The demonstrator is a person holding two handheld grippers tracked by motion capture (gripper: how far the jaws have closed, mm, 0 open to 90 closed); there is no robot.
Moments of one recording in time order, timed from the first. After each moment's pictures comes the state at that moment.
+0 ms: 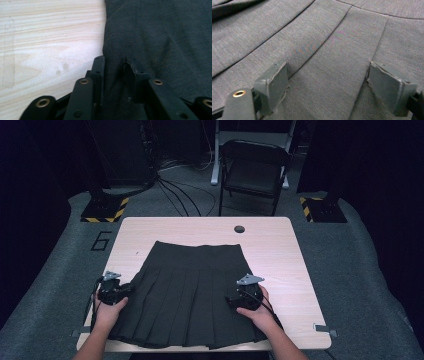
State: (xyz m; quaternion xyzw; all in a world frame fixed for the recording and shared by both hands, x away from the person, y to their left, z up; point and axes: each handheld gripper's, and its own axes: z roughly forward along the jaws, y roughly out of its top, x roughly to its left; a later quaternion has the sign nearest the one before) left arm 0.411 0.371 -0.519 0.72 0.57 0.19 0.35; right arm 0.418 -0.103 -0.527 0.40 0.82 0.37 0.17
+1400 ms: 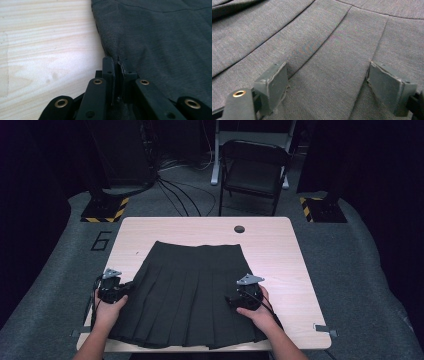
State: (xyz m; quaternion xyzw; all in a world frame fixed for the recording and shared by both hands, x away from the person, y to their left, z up) left arm 0.406 0.363 -0.497 0.73 0.55 0.18 0.37; right arm 0.418 -0.103 -0.527 0.40 0.82 0.37 0.16
